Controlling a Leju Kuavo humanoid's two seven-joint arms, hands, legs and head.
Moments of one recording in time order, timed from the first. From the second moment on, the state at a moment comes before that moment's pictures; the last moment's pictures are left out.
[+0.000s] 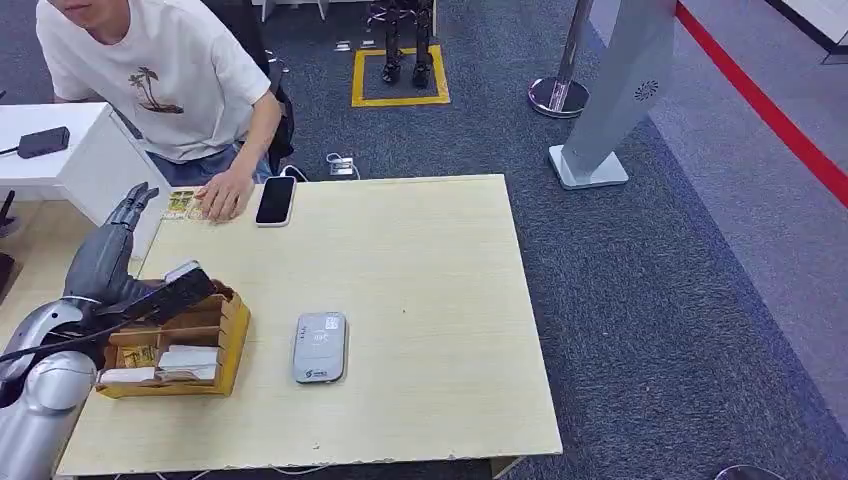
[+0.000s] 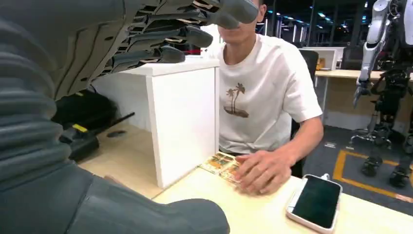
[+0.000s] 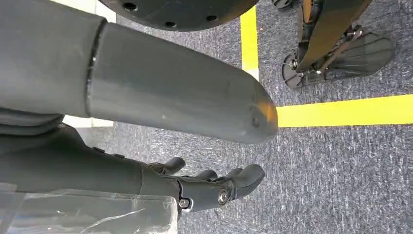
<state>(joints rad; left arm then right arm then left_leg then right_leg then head) -0.38 0.47 -0.30 -1.51 -0.59 -0.13 0.06 -0.12 0.04 1.55 -0.09 -1.51 -0.35 -0.06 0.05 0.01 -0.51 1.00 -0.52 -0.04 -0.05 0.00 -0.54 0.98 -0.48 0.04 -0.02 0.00</state>
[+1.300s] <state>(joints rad) -0.04 0.65 -0.30 -1.75 -0.86 -0.04 0.13 -0.11 0.04 1.54 -0.09 -1.52 -0.35 -0.07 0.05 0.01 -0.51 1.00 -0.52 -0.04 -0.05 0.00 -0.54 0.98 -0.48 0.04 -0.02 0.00</state>
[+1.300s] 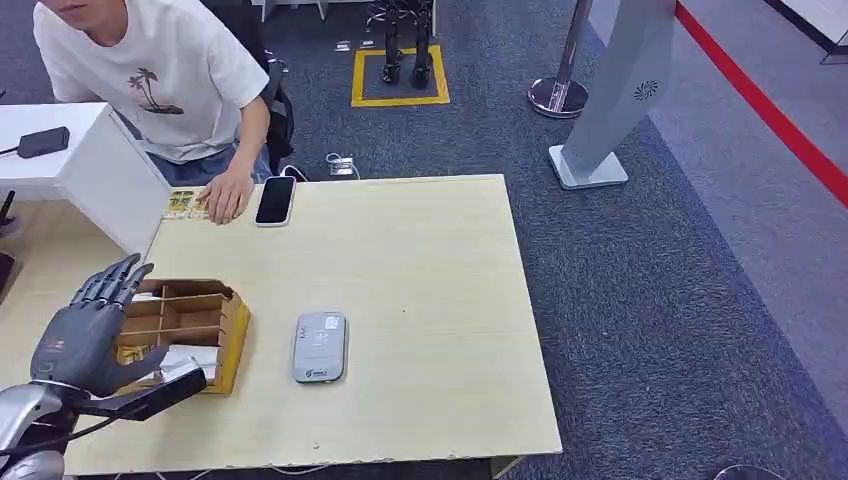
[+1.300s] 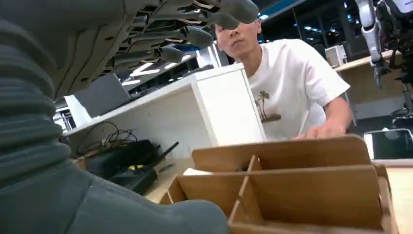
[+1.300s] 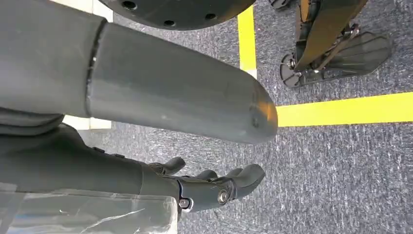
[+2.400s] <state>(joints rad) -0.03 0.52 -0.29 -1.76 -0.93 -0.01 0.08 -0.11 0.04 1.54 -0.09 -1.52 -0.35 -0.07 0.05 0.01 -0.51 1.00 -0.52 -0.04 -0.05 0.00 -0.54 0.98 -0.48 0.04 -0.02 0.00</state>
